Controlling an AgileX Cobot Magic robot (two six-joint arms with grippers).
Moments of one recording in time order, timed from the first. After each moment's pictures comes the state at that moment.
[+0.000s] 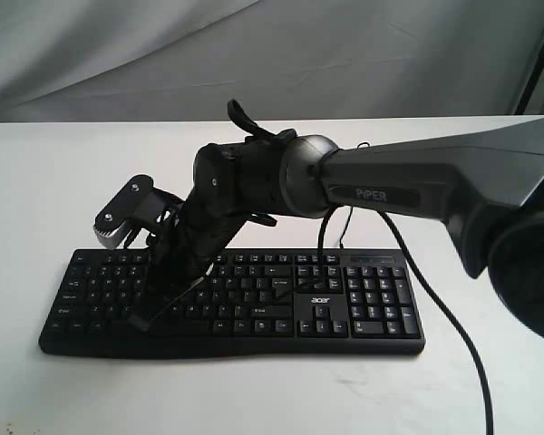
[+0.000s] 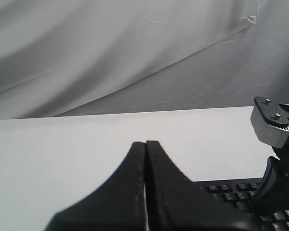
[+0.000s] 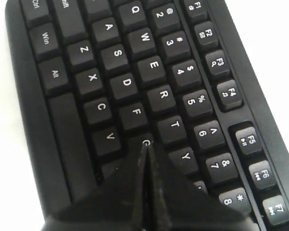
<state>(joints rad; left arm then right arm) 0.04 0.00 0.00 0.03 0.16 -0.02 0.96 2.26 -1.66 0.38 0.64 -0.66</state>
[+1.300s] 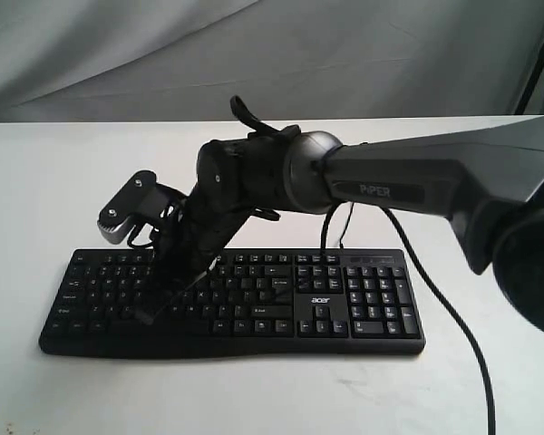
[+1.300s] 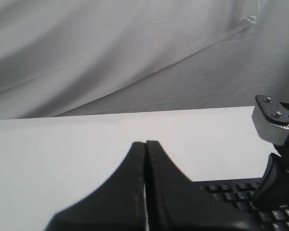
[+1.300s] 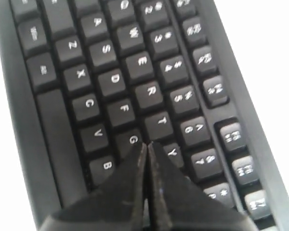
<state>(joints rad) 0.04 0.00 0.00 0.03 0.16 -0.02 0.95 2.26 -1.66 0.36 0.63 -0.66</state>
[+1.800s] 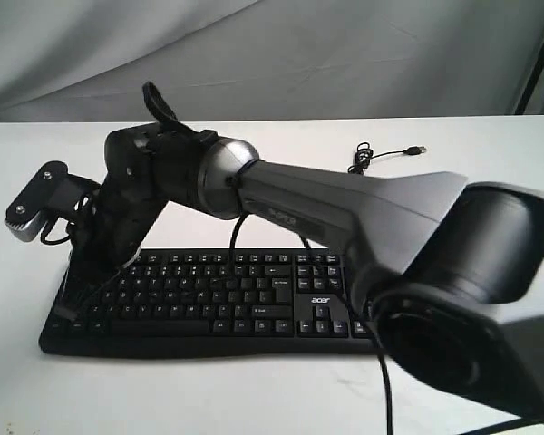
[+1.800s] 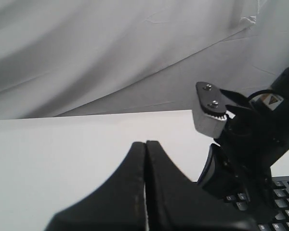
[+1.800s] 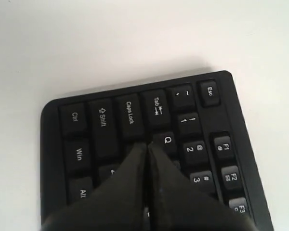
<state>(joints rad) 0.04 0.00 0.00 0.03 0.16 -0.02 1.04 2.47 -2.14 0.29 0.83 -0.61</state>
